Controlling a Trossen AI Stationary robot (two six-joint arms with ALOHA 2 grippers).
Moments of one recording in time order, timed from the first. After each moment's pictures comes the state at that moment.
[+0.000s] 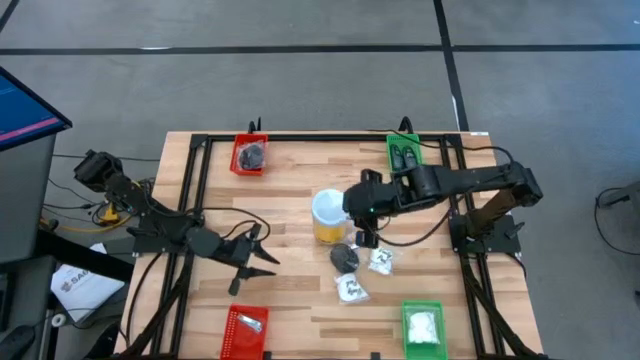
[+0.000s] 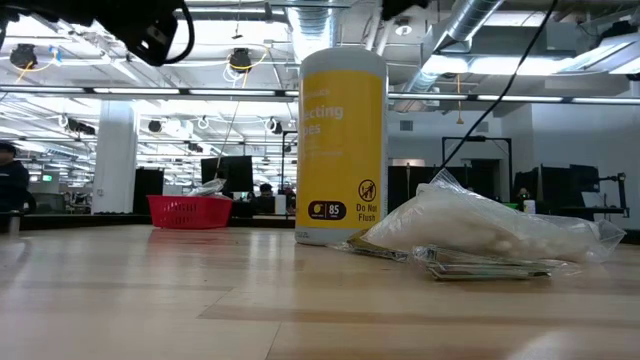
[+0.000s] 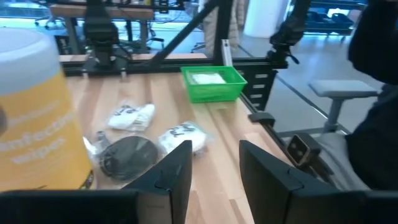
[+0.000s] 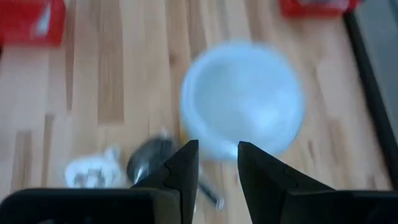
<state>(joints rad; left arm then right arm) -0.54 1.05 0.41 0.43 -0.29 -0.13 0.16 1.62 1.71 -1.09 0.23 0.16</state>
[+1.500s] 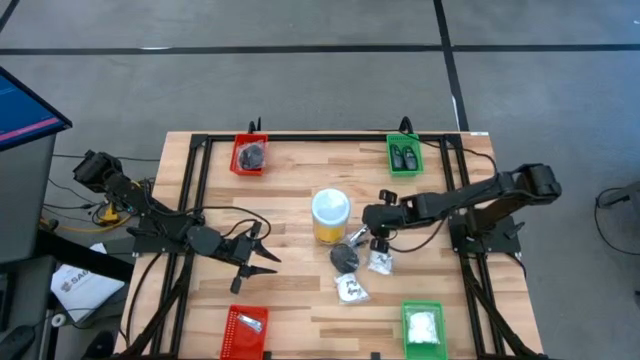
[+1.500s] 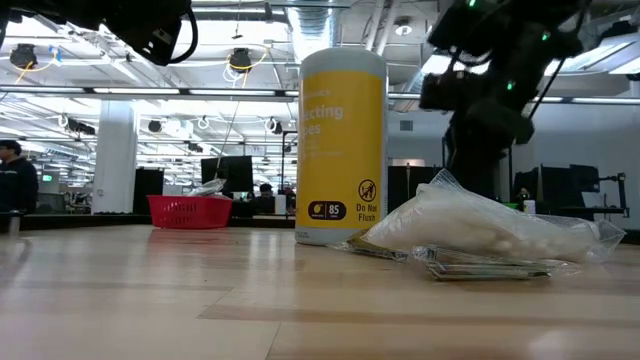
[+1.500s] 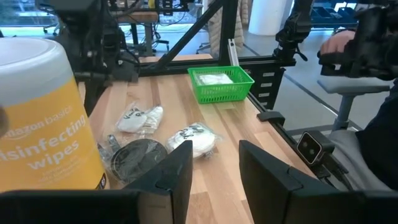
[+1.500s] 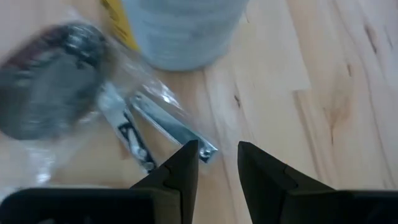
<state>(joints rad) -0.53 1.05 0.41 0.43 -0.29 -0.08 0.09 1.44 0.76 -0.39 0.26 0.20</state>
